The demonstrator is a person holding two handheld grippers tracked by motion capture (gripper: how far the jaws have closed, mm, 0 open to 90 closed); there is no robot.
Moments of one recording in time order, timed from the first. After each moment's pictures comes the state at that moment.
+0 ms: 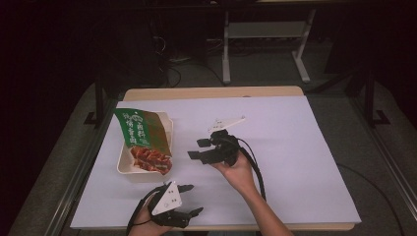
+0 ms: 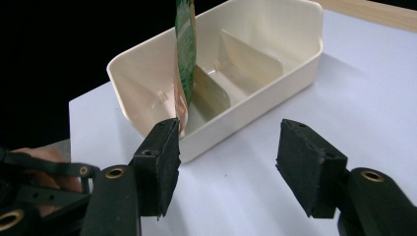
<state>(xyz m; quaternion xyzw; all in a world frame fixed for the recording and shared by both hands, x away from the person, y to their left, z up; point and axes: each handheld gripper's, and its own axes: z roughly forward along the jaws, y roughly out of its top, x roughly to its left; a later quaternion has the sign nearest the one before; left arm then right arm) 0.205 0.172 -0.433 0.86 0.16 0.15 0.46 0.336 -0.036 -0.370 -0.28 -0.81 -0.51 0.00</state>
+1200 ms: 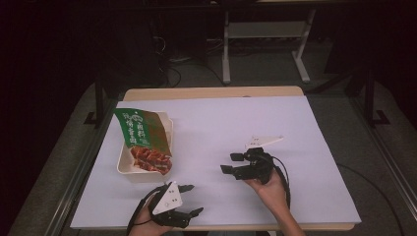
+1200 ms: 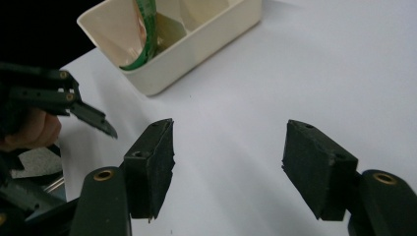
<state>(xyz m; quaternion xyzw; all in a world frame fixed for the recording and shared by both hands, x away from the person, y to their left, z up) 0.206 0.172 -0.434 0.87 0.16 0.15 0.45 0.302 -0.121 -0.405 -0.34 -0.80 -0.49 -0.01</state>
